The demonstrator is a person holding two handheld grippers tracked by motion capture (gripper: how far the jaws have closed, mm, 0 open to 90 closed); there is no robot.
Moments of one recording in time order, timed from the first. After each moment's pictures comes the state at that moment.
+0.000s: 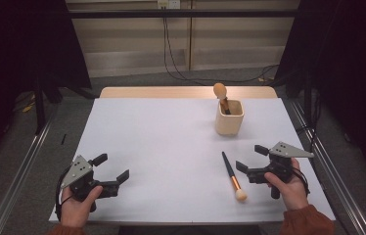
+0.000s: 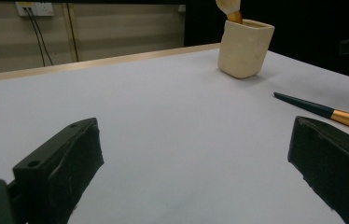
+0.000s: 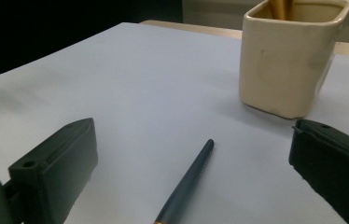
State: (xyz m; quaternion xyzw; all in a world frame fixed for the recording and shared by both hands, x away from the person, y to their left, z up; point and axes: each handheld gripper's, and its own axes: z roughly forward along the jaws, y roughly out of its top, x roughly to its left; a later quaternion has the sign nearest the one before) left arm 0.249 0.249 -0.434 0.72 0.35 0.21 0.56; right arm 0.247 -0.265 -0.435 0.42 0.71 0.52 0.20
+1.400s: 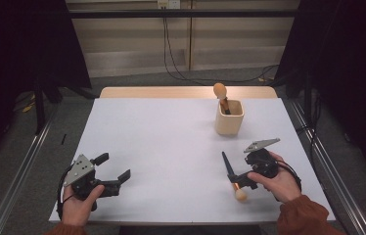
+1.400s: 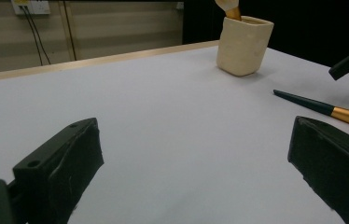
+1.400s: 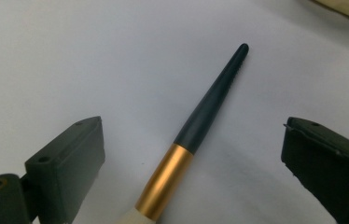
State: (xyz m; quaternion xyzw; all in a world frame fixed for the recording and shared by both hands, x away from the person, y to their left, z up) left arm 0.251 0.246 -0.434 0.73 0.35 0.20 0.56; right arm 0.266 -0.233 -0.433 0.44 0.84 0.31 0.09
